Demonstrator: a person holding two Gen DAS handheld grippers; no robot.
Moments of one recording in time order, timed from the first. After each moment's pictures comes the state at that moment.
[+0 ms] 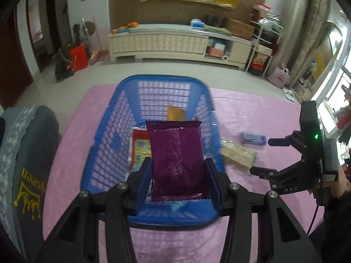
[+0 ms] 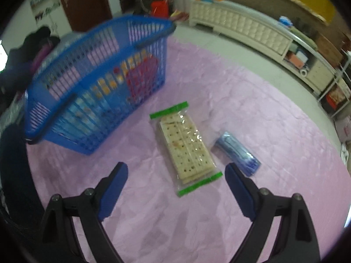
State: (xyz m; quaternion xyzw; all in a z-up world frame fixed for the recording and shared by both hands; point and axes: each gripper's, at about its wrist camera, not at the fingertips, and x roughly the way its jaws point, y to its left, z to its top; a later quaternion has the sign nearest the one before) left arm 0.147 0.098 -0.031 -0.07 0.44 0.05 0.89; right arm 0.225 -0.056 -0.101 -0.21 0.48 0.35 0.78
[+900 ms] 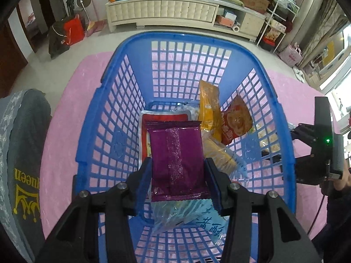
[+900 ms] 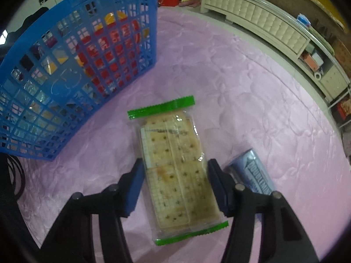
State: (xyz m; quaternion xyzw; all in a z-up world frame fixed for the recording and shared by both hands) left arm 0.213 0.136 -0.092 -0.07 0.54 0.04 0.84; right arm 0.273 -0.022 -0.167 -0.25 0.49 0.36 0.76
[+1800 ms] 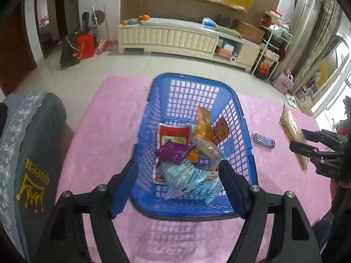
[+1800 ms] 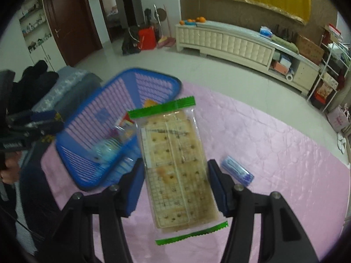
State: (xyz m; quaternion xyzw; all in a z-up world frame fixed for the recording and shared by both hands) left arm 0.115 0.152 -0.005 -0.11 0.44 0.05 0.89; right arm 0.169 -0.032 -0.020 -0.13 0.41 0.32 0.84
